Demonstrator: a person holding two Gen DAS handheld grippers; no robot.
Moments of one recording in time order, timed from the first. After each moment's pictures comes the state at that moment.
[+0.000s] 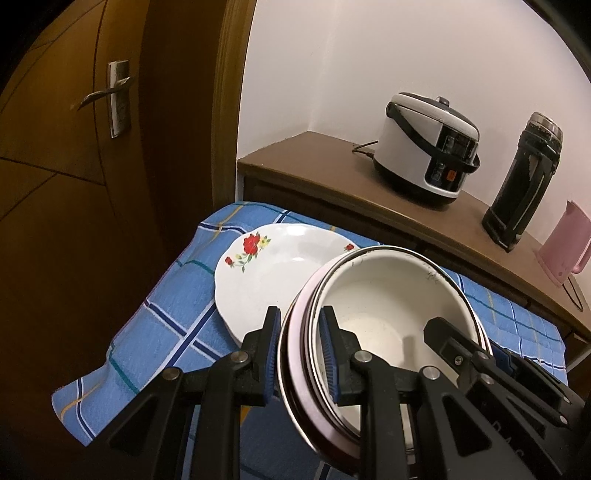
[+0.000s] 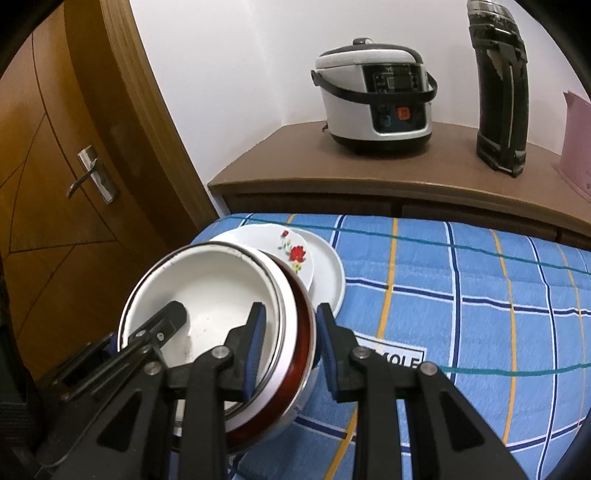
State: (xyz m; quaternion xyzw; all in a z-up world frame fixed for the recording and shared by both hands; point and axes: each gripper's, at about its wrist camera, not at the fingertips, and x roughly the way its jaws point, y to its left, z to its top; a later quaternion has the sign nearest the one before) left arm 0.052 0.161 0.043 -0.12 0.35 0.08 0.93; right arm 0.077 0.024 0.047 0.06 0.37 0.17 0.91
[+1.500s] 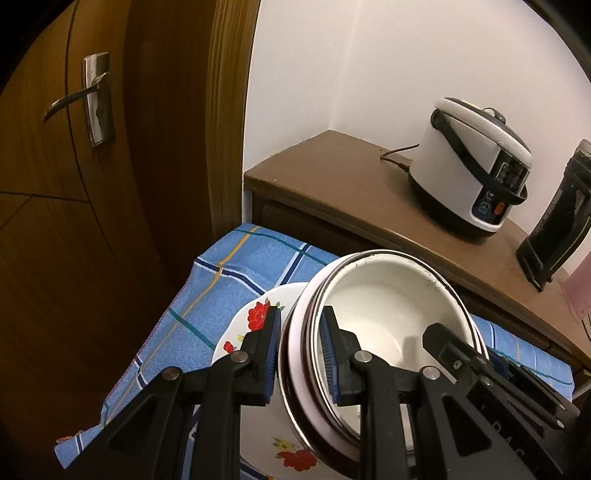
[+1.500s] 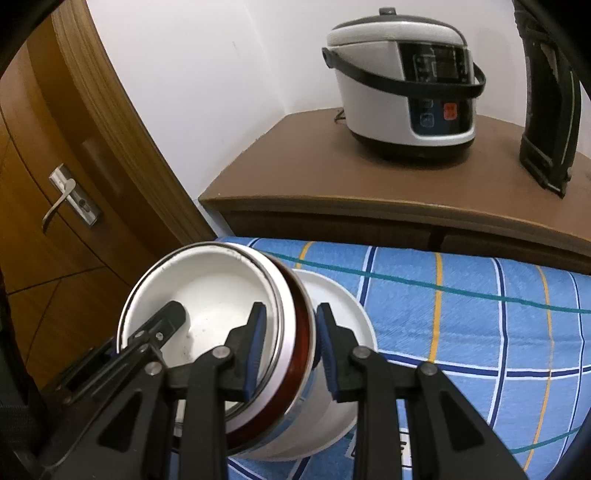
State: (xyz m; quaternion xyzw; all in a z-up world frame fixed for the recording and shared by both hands) left arm 0.147 0.193 0.048 -0.13 0.38 0.11 0.91; right arm 0.182 0.059 0.051 0.08 0.42 0.18 0.89
